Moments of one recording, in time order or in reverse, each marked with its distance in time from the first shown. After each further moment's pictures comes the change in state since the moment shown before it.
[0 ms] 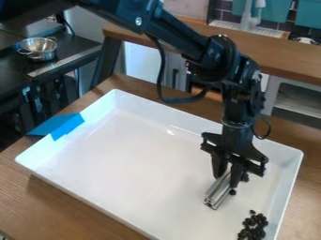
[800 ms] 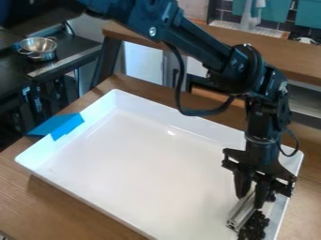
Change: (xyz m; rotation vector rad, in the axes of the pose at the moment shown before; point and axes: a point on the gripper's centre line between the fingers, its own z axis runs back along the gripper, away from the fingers) arm -0.013 -0.043 -0.002 -0.061 0.047 -0.040
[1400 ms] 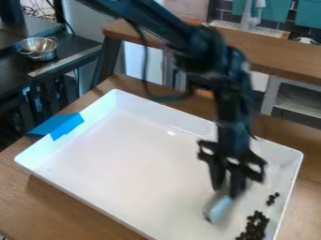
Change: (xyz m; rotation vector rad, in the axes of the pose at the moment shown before) arm -0.010 0.060 0.027 -0.036 -0.010 0.098
